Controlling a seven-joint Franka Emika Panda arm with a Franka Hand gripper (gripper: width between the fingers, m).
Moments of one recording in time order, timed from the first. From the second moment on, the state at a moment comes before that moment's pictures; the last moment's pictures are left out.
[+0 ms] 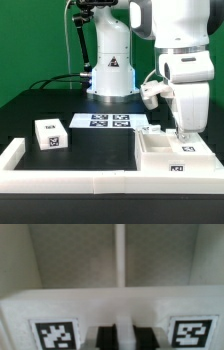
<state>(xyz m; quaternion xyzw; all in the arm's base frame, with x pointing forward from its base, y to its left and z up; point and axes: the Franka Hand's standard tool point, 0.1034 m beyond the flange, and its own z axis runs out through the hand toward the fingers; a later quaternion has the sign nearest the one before) 0.582 0.104 0.059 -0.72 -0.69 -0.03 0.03</state>
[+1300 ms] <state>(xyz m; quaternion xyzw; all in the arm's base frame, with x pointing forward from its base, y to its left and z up) 0.478 0.094 0.077 -0.72 -0.69 -0.05 -0.01</state>
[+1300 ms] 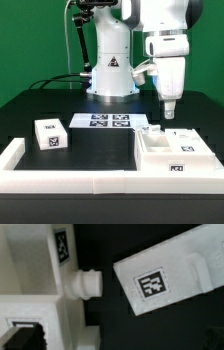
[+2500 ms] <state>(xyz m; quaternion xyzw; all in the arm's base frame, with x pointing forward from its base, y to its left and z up) 0.460 0.094 0.065 -0.59 -0.80 -0.05 -0.03</state>
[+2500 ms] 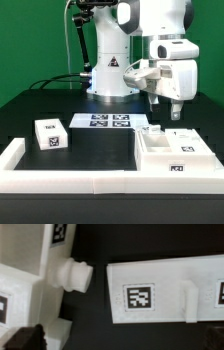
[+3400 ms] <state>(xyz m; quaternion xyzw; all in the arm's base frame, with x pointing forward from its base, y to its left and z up) 0.422 0.085 0.019 -0.58 -0.81 -0.04 0.02</state>
